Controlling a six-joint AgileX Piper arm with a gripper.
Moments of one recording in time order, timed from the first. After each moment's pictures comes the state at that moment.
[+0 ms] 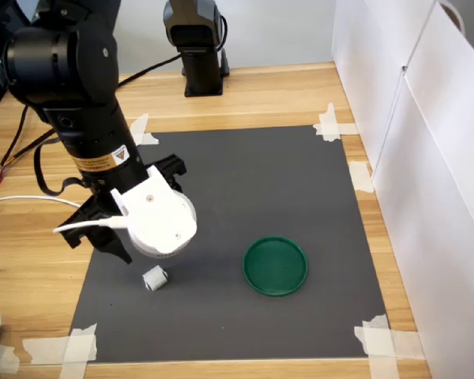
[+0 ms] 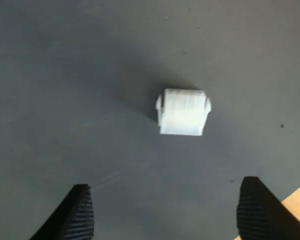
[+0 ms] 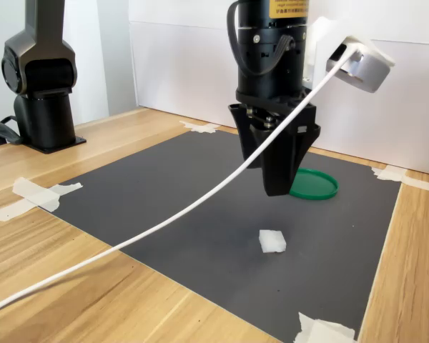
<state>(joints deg) -3.6 114.3 -98.3 1.6 65.5 -49.5</state>
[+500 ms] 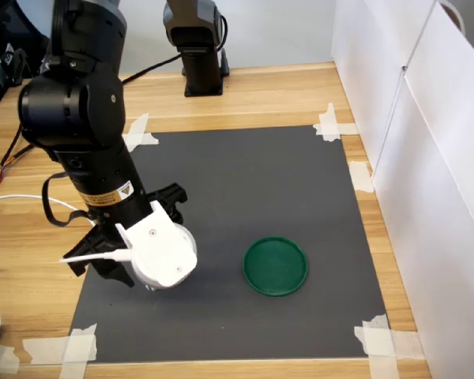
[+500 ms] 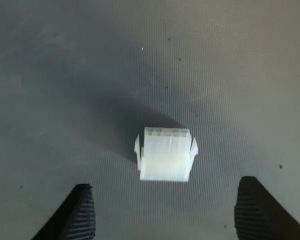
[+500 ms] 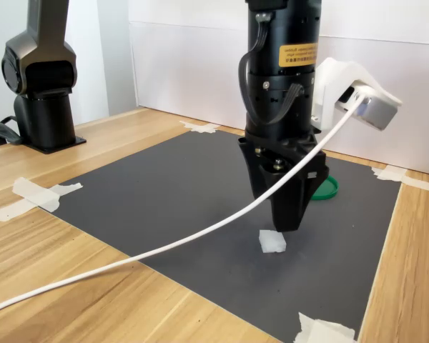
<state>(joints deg) -3.6 118.2 -98.3 1.6 61.1 -49.5</state>
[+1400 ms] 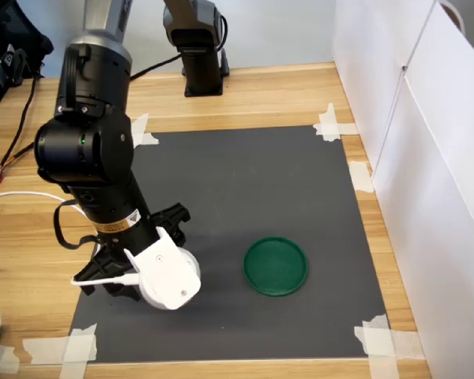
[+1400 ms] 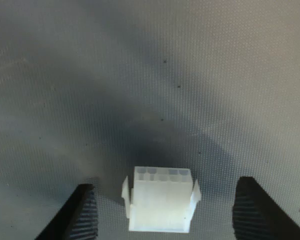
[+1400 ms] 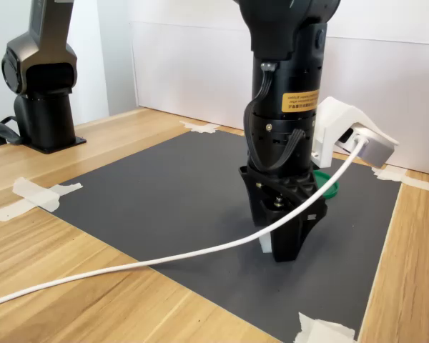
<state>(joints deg) -3.6 122.4 -98.3 1.1 58.4 -49.5</state>
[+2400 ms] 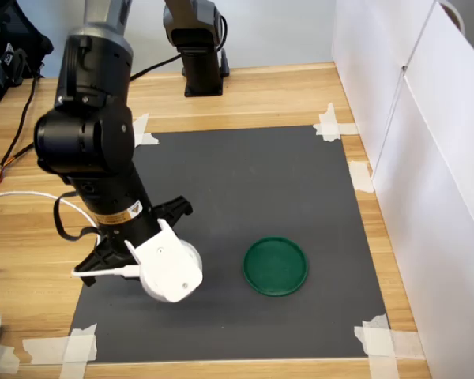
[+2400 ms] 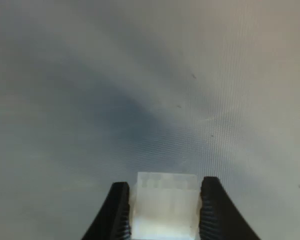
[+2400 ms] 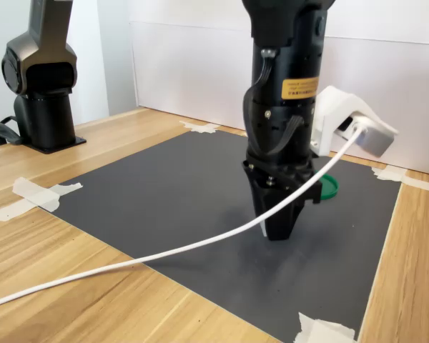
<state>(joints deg) -2.6 119.9 -98.4 1.5 60.5 -47.9</state>
